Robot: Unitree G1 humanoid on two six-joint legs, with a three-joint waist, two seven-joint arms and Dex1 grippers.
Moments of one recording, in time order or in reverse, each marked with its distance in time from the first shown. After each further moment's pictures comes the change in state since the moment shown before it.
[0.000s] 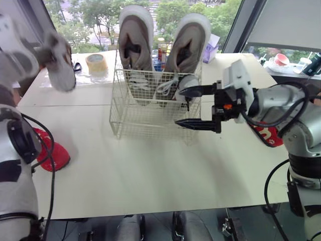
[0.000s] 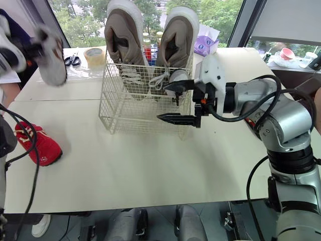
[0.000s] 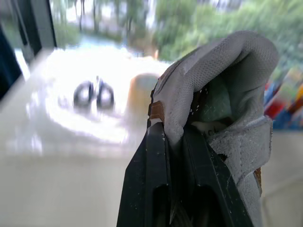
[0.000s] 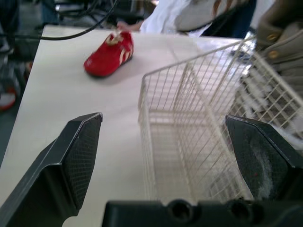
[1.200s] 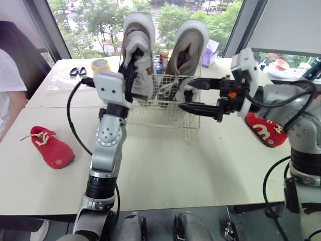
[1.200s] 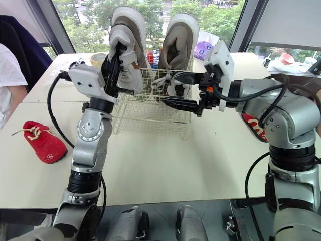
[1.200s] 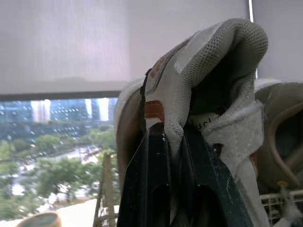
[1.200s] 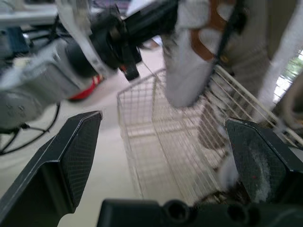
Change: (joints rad) left arm 0.769 -0.734 -0.383 -0.787 0.290 -0.725 0.375; right arm -0.017 0.047 -0.057 0.019 0.069 0.143 -0.172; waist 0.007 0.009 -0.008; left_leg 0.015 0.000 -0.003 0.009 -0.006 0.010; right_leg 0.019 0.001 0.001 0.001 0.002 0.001
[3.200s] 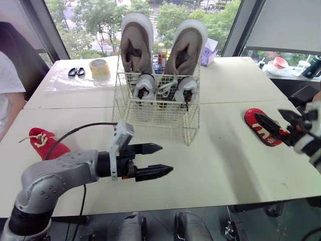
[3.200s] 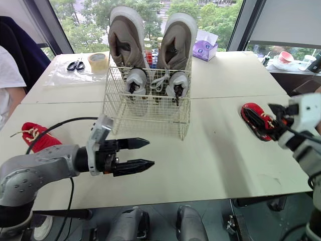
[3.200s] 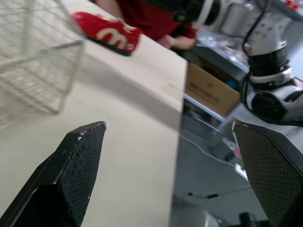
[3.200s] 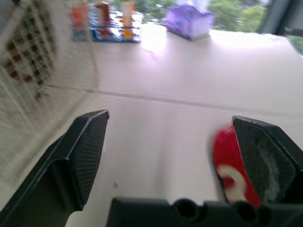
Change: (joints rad) left arm 0.211 0.584 0.076 -0.521 -1.210 1.075 -0.550; right arm 0.844 0.060 -0.634 -0.154 -0.077 -0.098 -0.441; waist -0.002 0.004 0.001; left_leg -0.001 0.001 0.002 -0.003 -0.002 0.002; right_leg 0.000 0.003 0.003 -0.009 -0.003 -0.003
